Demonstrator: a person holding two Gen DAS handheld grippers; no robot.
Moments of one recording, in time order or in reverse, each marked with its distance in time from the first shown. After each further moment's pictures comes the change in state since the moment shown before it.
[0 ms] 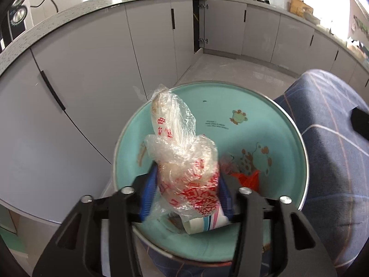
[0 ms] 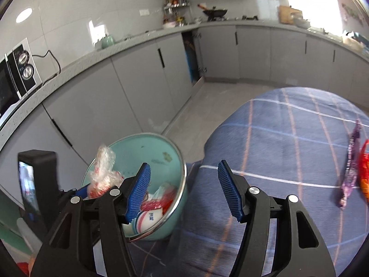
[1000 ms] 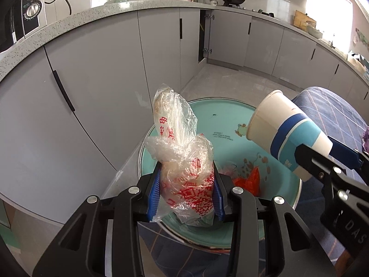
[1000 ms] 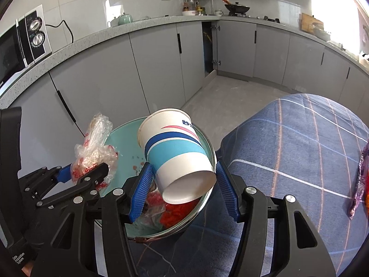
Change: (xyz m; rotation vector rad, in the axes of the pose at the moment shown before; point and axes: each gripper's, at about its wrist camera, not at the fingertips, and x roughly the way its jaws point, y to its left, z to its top) left arm -0.032 0.021 -0.002 -0.062 -0.060 -0.017; right arm 0.032 0.042 -0.009 -0.142 0.087 0.020
